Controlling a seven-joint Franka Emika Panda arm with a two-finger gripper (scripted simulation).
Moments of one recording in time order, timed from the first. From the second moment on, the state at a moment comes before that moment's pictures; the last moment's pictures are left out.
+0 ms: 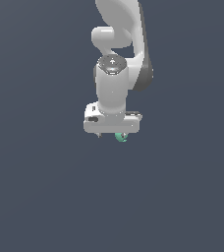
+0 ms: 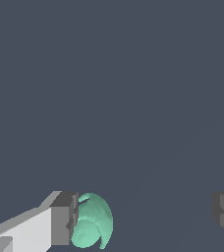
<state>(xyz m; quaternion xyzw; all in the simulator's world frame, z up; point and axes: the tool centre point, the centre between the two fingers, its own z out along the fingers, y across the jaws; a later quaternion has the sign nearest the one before) 0.011 -0.002 0.179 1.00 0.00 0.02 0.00</state>
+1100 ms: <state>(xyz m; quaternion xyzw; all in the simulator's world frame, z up) 0.016 -0.013 0.175 1.00 0.01 0.03 0.01</state>
